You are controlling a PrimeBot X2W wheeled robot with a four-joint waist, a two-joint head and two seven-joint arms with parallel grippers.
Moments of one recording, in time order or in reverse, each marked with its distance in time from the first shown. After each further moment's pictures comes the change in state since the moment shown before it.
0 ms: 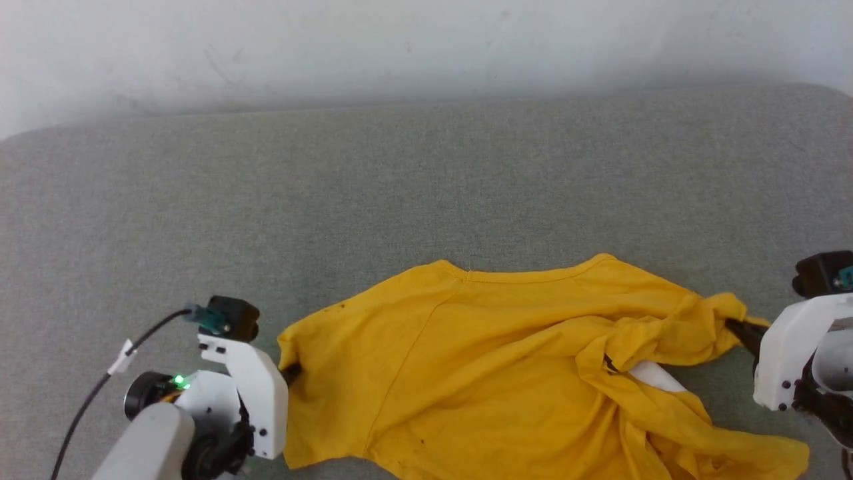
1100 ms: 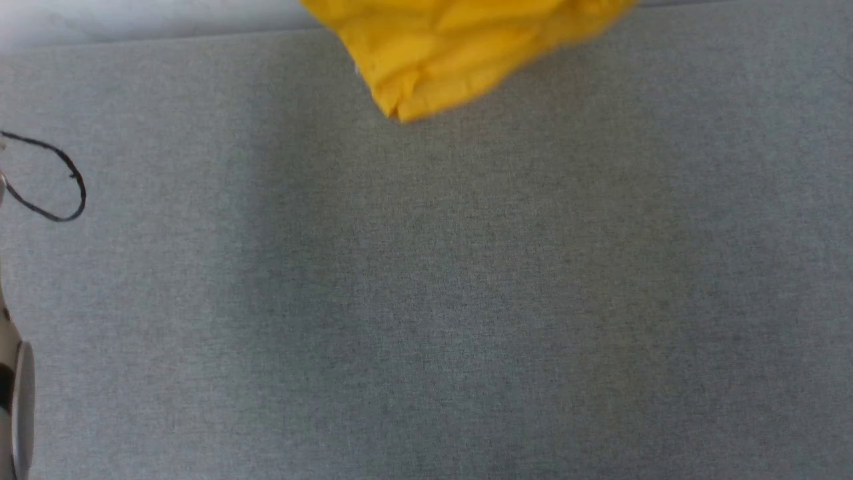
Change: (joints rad) left arm -1.047 0.035 0.163 0.408 0.242 0.091 -0.631; right arm -1.045 -0.044 0.046 0.191 -0.258 0.002 -0.449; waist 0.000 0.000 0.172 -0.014
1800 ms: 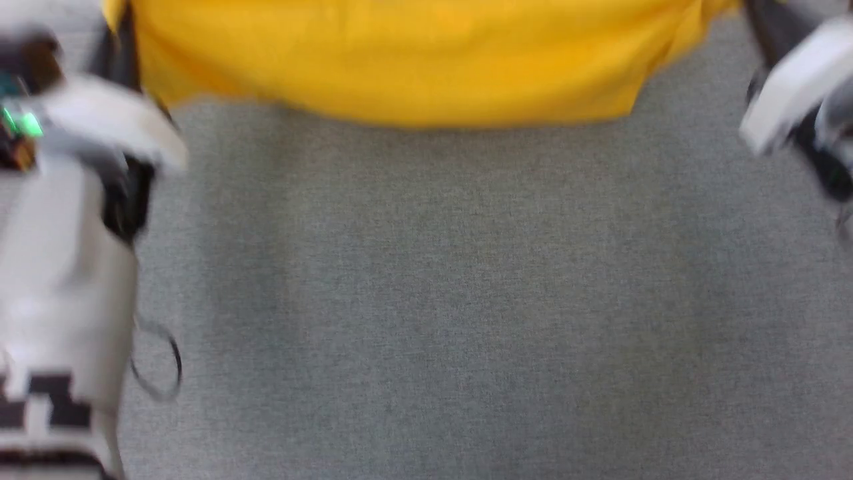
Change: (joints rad) left arm 0.324 -0.099 0.007 0.161 -0.081 -0.082 -0.199; right arm 0.264 0.043 0.337 0.199 0.271 -0.001 -0.156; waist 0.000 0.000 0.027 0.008
